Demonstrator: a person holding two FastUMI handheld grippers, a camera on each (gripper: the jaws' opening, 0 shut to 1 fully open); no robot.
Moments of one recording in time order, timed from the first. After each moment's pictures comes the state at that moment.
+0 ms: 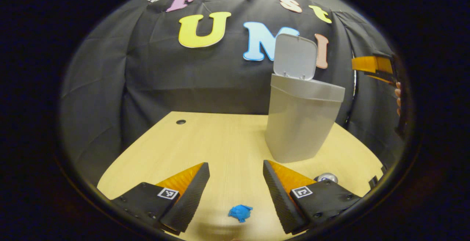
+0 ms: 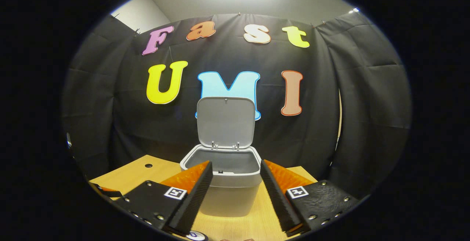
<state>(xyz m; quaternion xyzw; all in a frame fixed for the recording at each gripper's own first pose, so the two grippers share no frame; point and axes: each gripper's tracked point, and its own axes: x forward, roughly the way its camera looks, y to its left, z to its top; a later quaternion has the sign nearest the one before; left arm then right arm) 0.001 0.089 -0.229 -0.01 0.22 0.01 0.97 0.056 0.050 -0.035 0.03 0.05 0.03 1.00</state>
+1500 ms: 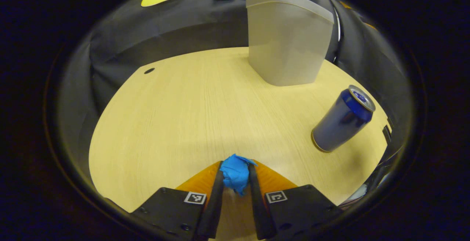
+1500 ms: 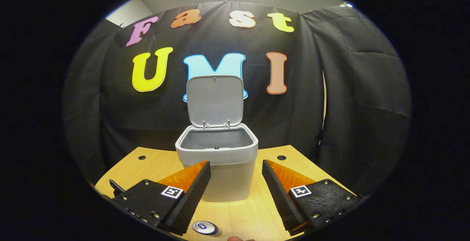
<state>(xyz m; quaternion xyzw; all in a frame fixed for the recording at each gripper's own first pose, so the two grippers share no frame) -0.038 0.078 -0.390 0.04 0.43 -0.07 0.90 0.029 0.058 -0.074 0.05 0.12 -0.04 0.99</state>
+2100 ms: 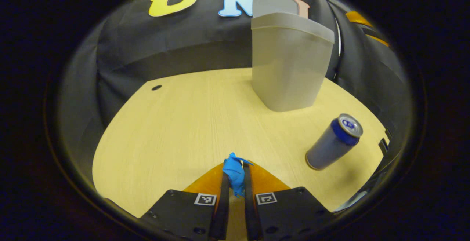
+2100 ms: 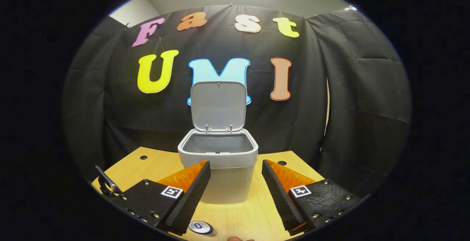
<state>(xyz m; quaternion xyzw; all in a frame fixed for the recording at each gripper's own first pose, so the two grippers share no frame) -0.008 0.078 -0.322 0.02 0.35 -0.05 0.94 0.028 0.051 -0.061 0.04 0.10 -0.01 0.99</state>
